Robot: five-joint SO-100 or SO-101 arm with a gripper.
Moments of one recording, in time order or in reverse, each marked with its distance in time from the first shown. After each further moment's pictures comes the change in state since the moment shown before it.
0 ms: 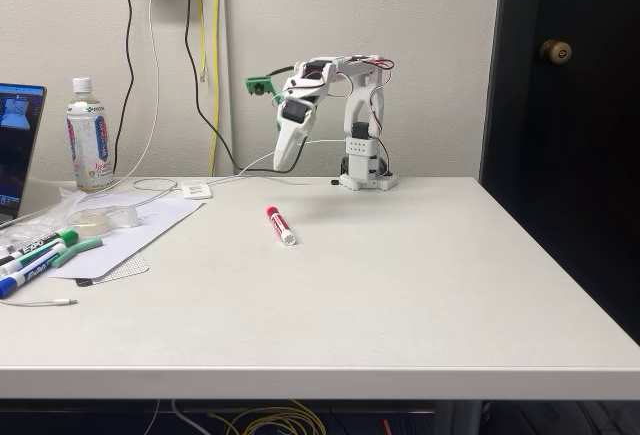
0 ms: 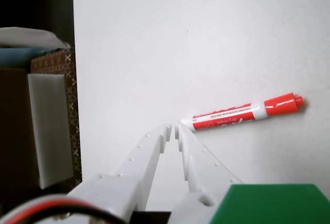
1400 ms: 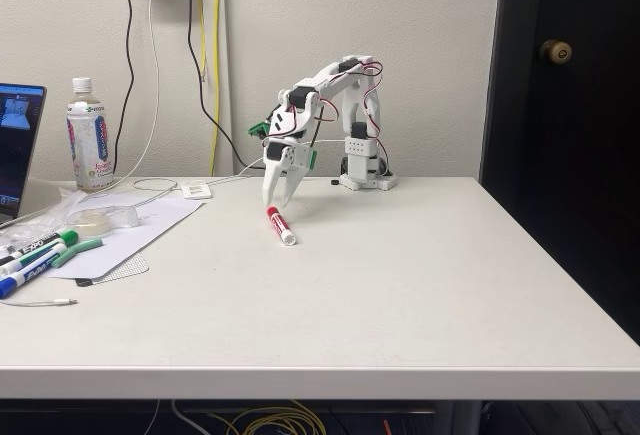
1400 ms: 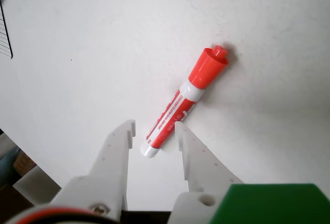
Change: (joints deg) arm 1.9 -16.2 -2.6 5.7 32.3
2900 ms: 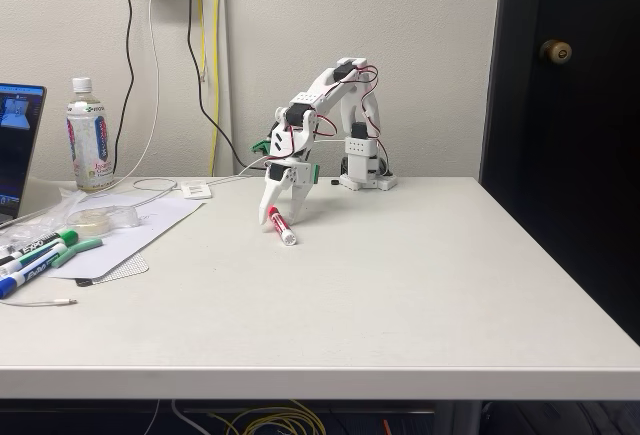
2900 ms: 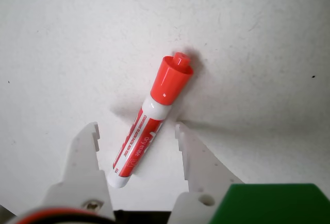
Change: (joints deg) arm -0.4 -8.8 -1.2 2.0 3.6
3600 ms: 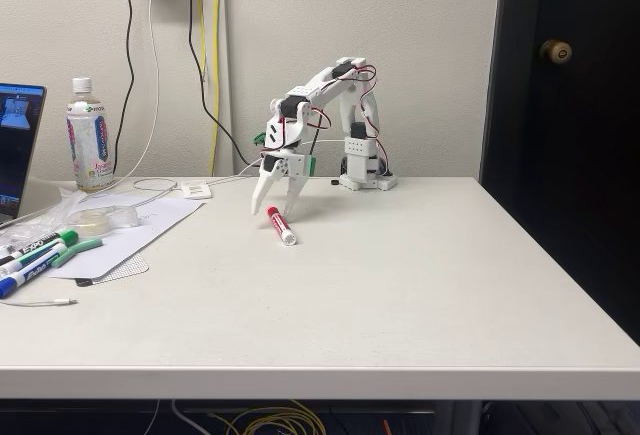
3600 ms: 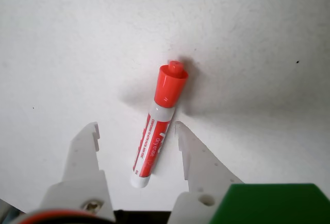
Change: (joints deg) arm 2.0 1.5 -3.9 5.2 8.0
